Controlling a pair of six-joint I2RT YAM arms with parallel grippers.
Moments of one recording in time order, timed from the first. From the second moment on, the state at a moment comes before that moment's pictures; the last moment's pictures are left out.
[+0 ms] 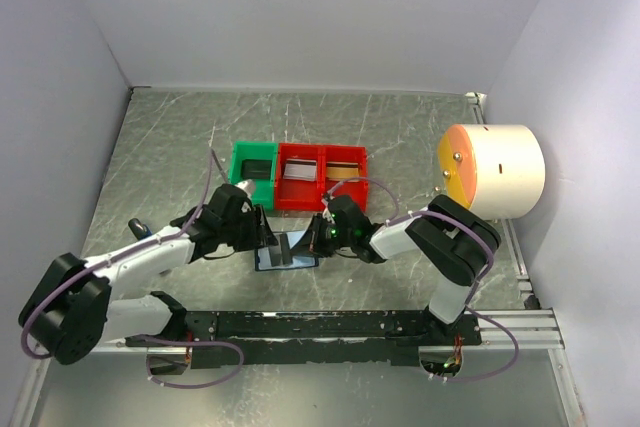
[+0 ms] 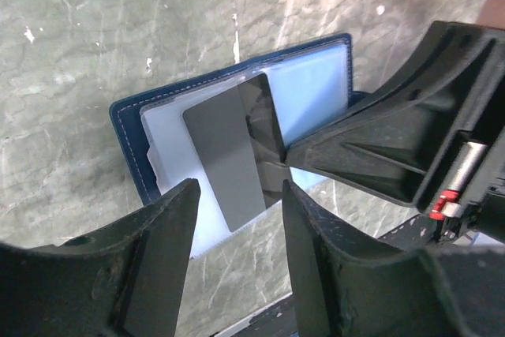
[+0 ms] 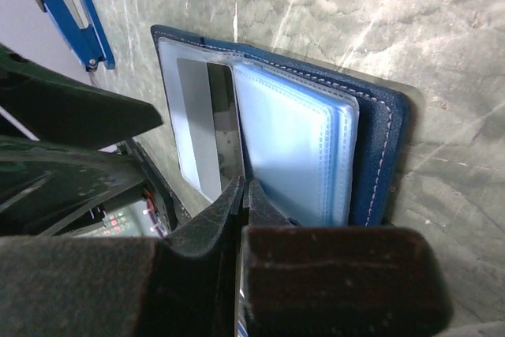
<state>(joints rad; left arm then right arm) -0.62 1.17 0.53 -0.20 0.15 -0.74 0.80 1.75 0.56 0.55 -0.39 1.08</state>
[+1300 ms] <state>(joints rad) -0.65 1.33 0.51 -0.15 0.15 -0.73 0.73 1.74 0.50 0.64 -0.48 1.05</state>
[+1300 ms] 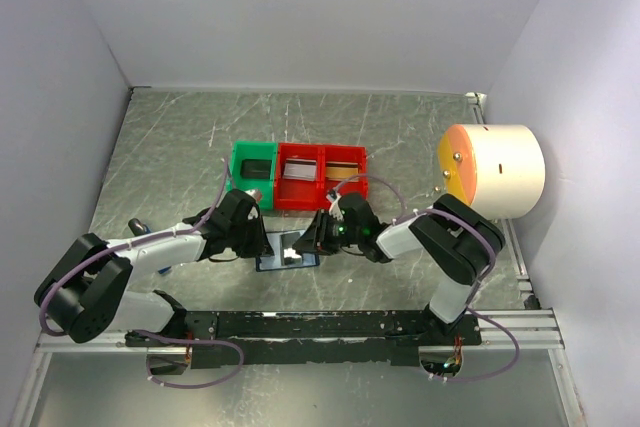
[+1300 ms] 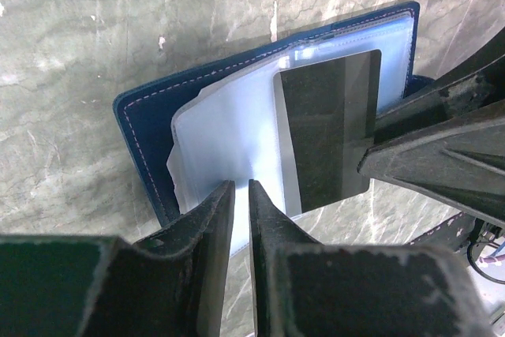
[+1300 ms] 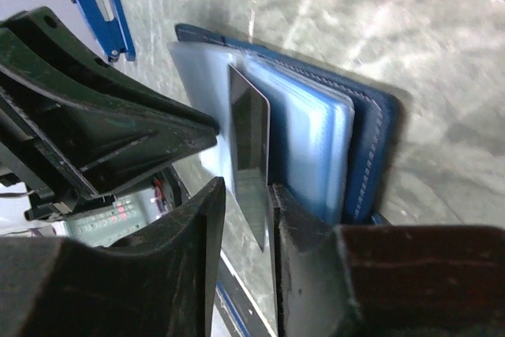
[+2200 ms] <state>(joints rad) -0.66 1.30 0.50 -0.15 0.14 -0.73 0.73 1.75 0.54 0.63 -0.49 1.01</state>
